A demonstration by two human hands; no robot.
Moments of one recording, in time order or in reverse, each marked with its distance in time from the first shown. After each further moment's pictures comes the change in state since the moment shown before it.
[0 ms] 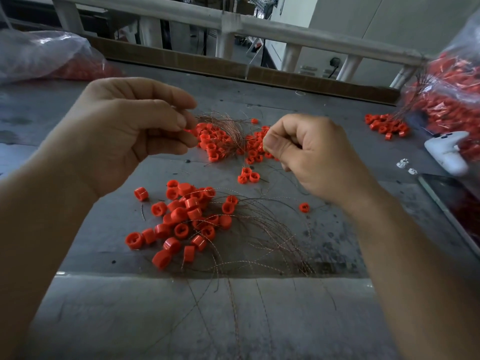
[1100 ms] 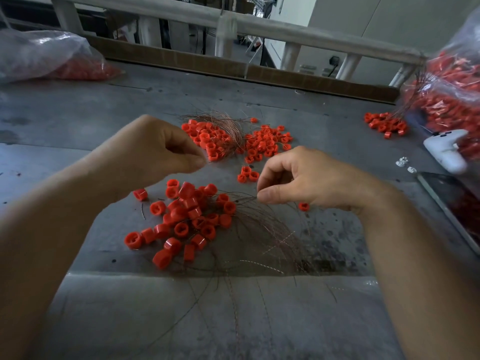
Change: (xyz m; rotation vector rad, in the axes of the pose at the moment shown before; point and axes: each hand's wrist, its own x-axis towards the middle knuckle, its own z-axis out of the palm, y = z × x) left_hand -0.008 0.008 0.033 0.642 0.081 -0.104; right_hand 0.000 0.015 -0.006 -0.036 -0.514 0.165
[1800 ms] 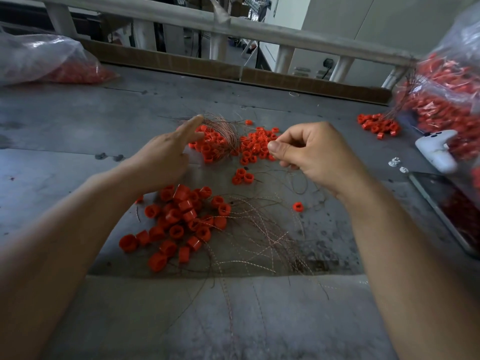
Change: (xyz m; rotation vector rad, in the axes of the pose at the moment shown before) left_hand 0.043 -0.034 0.027 0.278 -0.030 0.083; right_hand 0.011 0.019 -0.005 0.134 0.543 0.071
